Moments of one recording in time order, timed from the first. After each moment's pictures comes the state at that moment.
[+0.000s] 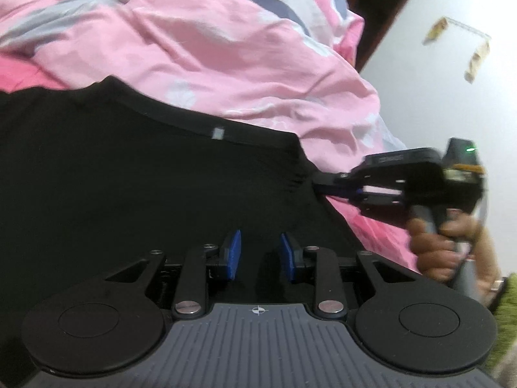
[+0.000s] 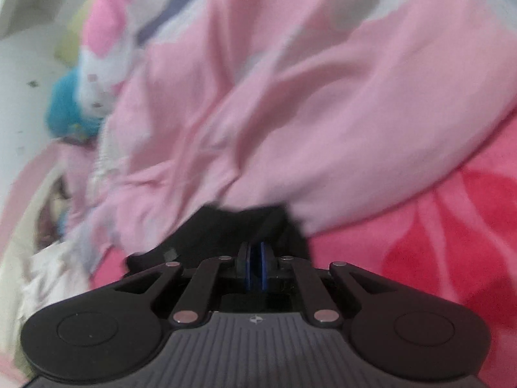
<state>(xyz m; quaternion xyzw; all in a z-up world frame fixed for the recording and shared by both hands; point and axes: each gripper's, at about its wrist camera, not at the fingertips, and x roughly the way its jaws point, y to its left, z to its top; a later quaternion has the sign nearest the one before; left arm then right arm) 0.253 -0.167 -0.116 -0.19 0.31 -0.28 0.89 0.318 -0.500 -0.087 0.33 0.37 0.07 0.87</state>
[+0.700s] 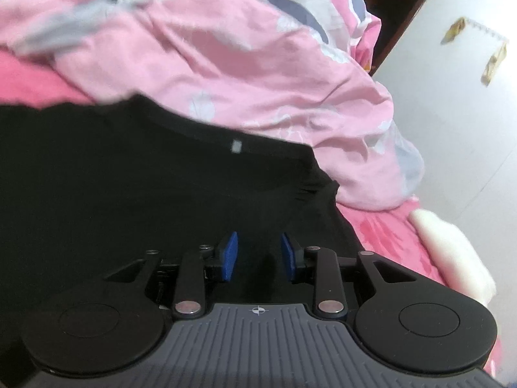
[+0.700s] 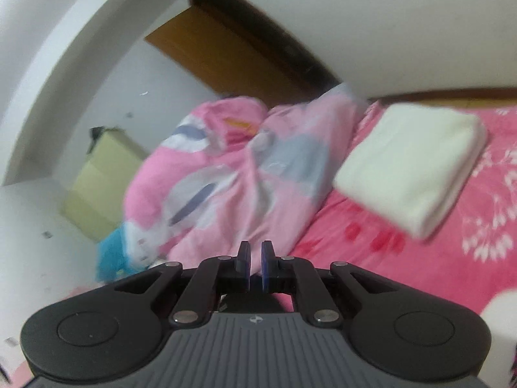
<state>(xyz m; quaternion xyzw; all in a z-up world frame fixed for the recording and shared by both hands) 0.241 -0.149 -0.076 -0.18 0.34 -0.25 0.89 -0.112 -0.585 0.107 0.45 0.14 -0.04 0.88</state>
